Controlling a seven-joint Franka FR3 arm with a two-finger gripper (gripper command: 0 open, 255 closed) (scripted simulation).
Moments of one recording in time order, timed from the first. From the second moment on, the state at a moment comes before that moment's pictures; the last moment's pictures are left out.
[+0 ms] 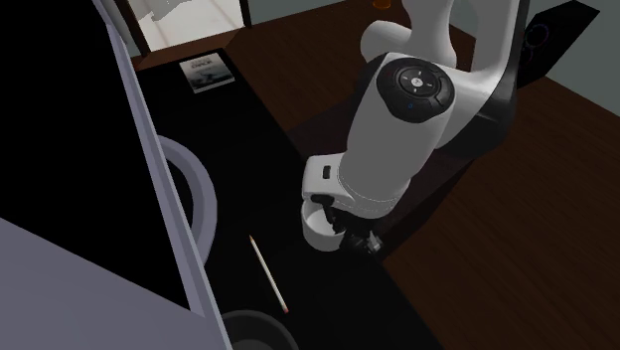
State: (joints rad) arm 0.11 -0.16 0.44 -2.36 -0.02 2.25 0.56
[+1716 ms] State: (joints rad) arm 0.05 -0.37 0.27 -2.32 0.02 2.02 0.30
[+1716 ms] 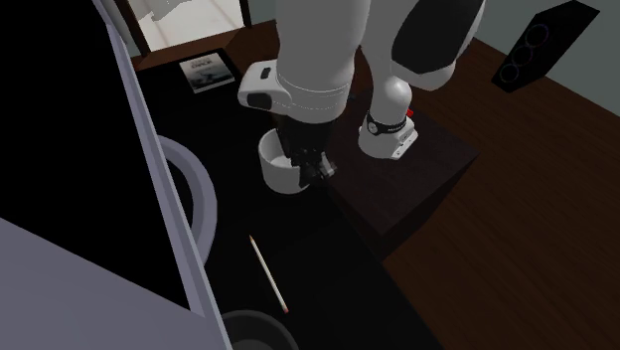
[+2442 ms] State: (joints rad) arm -0.06 -0.40 0.07 -2.37 -0.03 2.04 0.02
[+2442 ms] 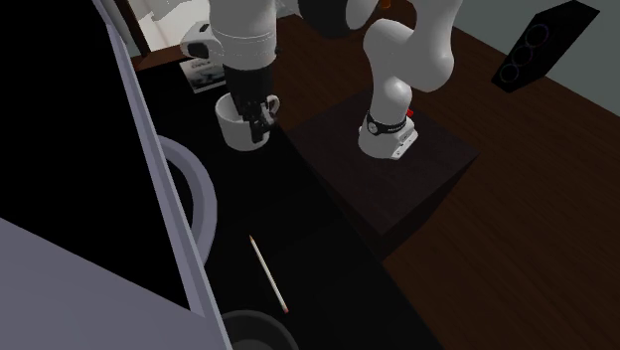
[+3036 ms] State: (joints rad) arm -0.15 -0.33 -0.09 -2.30 -0.07 2.06 -0.20
